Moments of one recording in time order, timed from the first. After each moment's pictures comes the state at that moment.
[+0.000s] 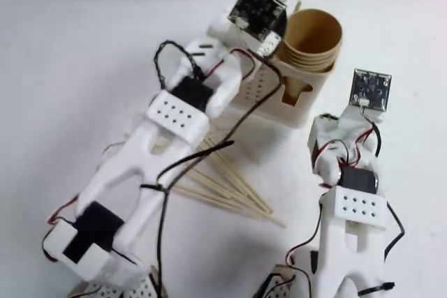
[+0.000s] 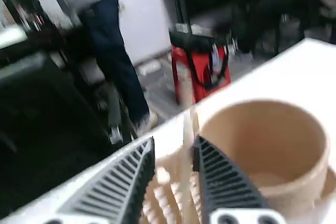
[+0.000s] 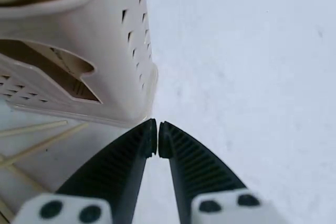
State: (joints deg) left arm 26.9 0.1 4.7 18.2 -11.6; right arm 8.4 -47.4 60.2 35.6 0.9
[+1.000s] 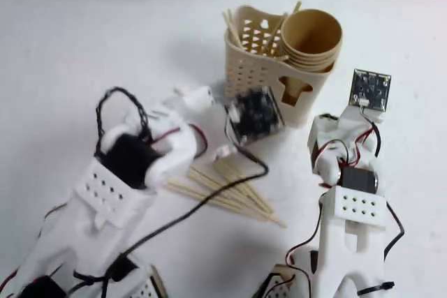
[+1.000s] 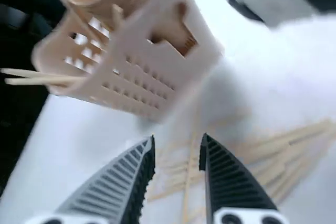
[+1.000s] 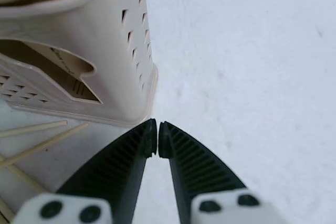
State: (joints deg) left arm 32.0 -35.3 20.7 70.2 -37.7; right arm 8.4 -47.4 60.2 35.6 0.9
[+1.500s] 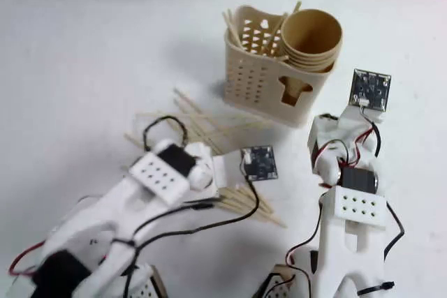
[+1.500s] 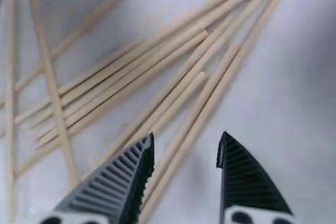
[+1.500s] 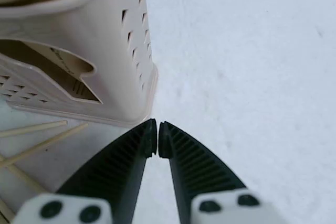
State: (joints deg) left arm 32.5 -21.2 47.1 62.1 -44.4; right arm 8.4 -47.4 60.2 35.6 0.9
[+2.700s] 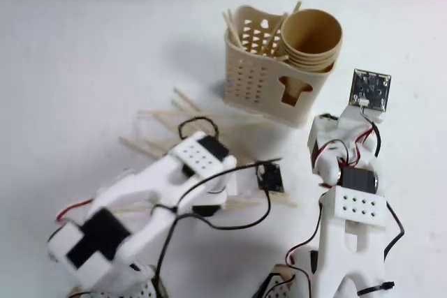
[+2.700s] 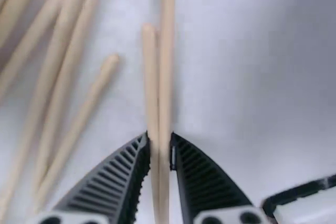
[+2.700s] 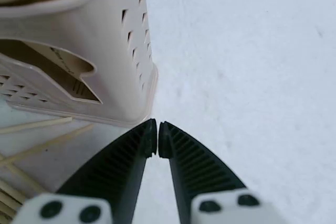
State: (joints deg) left arm 35.8 0.2 36.7 73.0 -43.2; right arm 8.4 -47.4 60.2 35.6 0.9
